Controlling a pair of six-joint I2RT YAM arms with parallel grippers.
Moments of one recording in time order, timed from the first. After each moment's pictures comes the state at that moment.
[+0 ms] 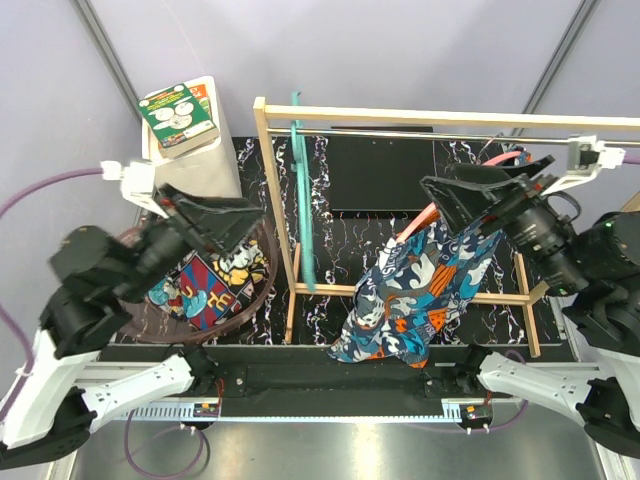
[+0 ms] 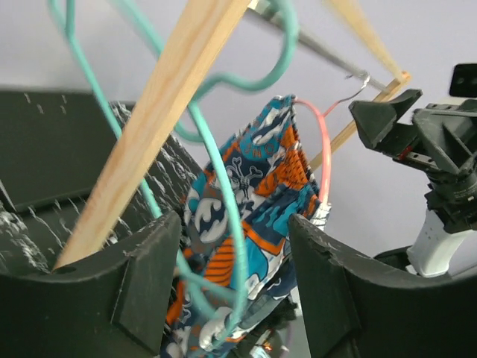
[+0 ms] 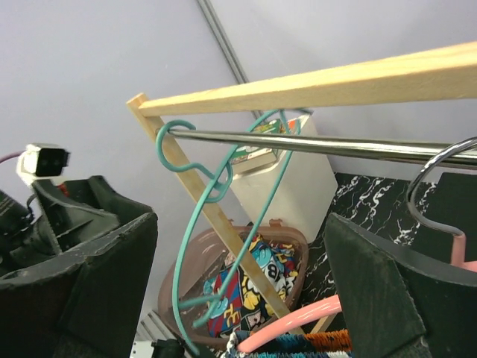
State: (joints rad) left arm -0.86 0.74 1.37 -0.48 -0.05 -0.62; right arm 0.87 0.85 1.60 -0.47 0.20 0.43
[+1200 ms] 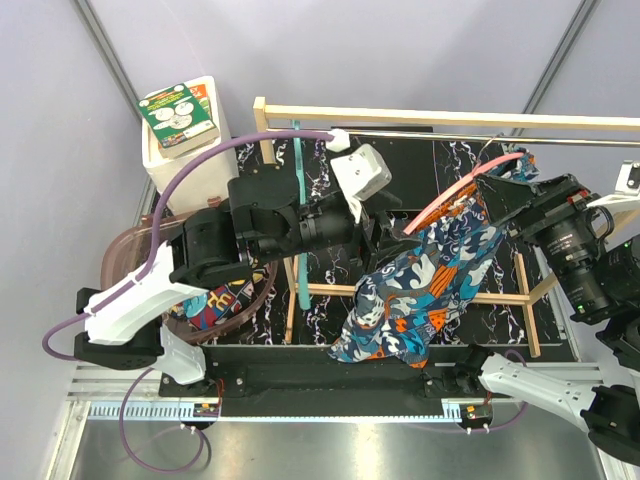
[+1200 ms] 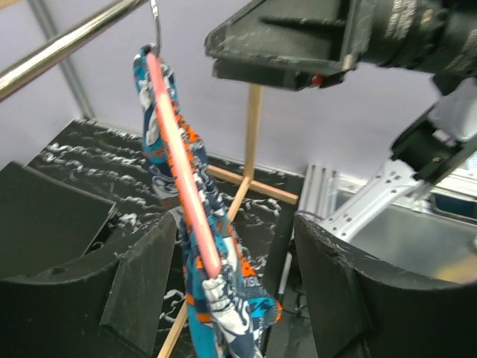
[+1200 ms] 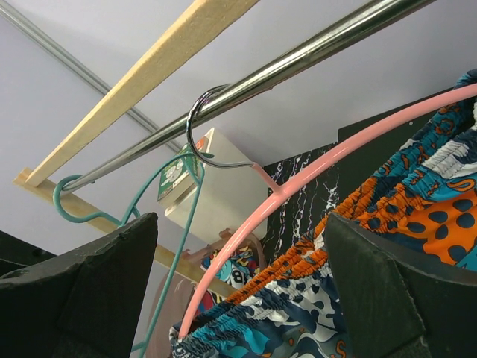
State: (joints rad) left arm -1.30 1.48 2.10 -0.66 -0.02 -0.07; right arm 0.87 0.77 1.65 -0.75 0.61 0.66
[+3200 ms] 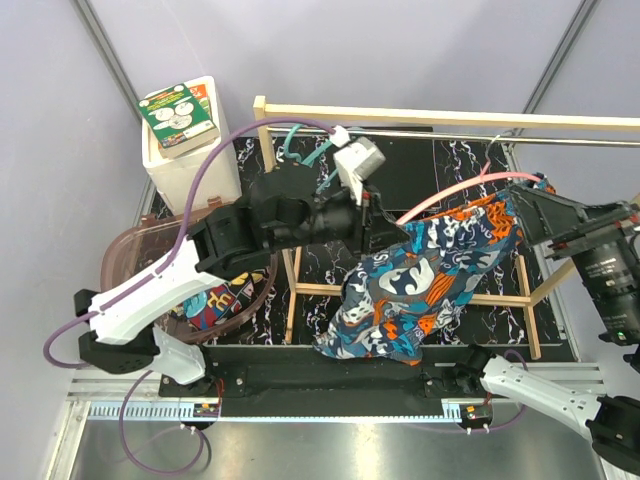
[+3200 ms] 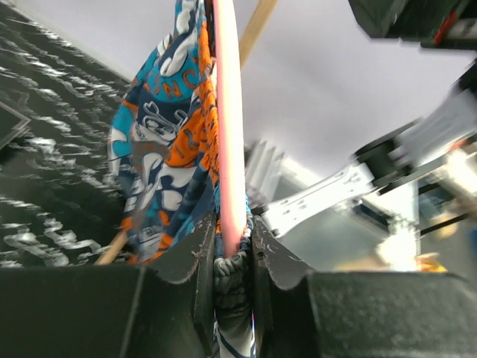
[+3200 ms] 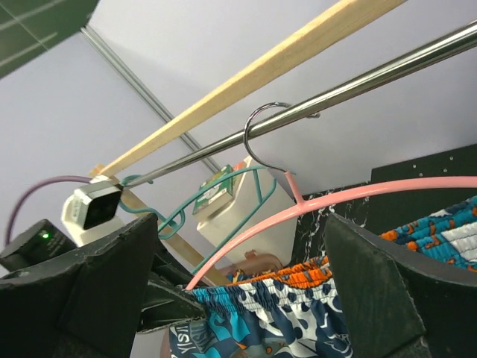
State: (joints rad) left arm -1.19 1.45 1.89 -0.60 0.10 -0.42; right arm 0.87 0.66 1.62 -0.65 0.52 0.56
